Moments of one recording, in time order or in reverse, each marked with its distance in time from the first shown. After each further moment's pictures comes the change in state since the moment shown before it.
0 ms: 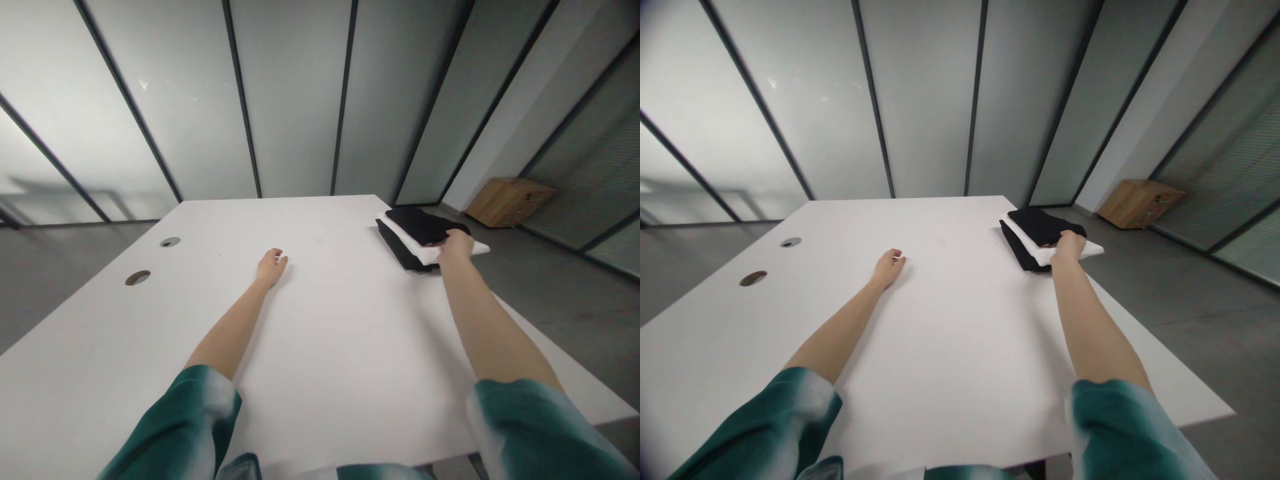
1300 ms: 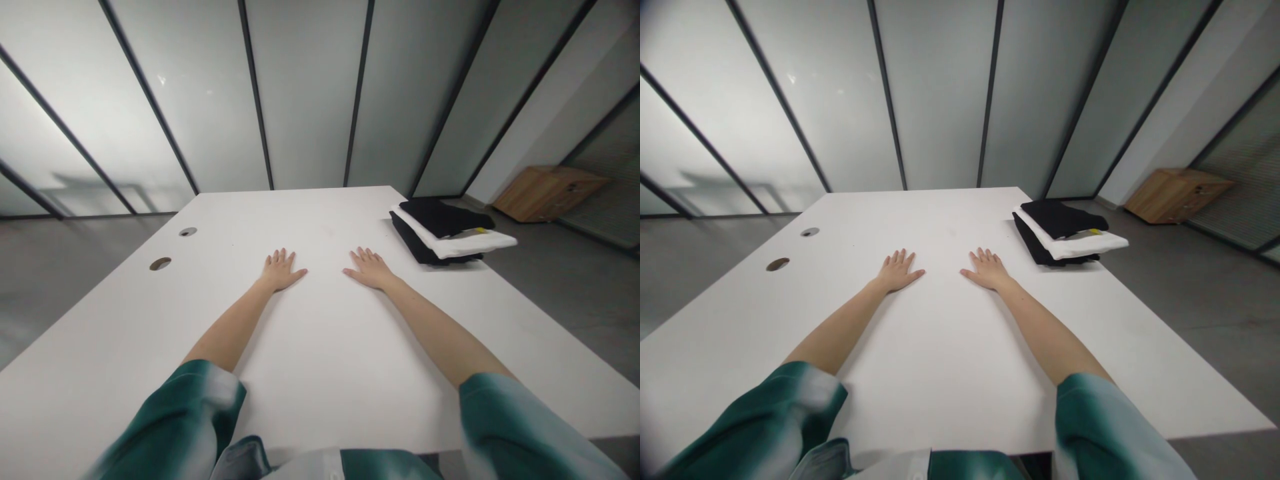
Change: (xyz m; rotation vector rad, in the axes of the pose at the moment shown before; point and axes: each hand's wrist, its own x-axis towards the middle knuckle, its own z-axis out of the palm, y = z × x) left_hand -0.045 0.006 -0.014 0.491 -0.313 0.099; right_hand -0.145 0.114 0.035 -1.651 -1.204 -0.677
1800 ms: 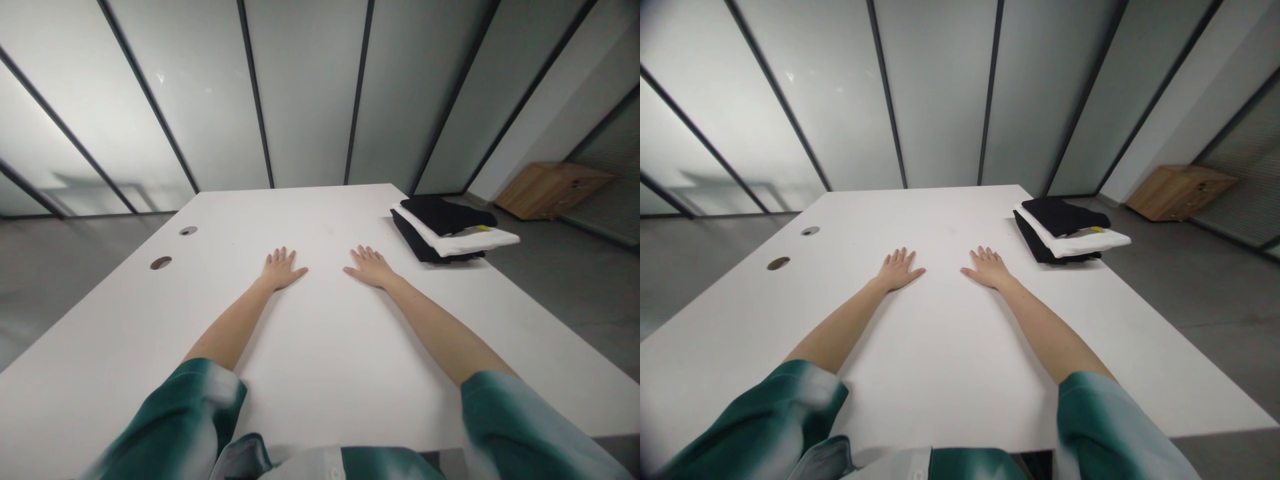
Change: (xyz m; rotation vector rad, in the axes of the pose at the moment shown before) left_hand 0.001 -0.001 0.002 0.004 -0.011 -0.001; right_hand 0.003 0.003 0.004 -0.005 -0.011 0.001
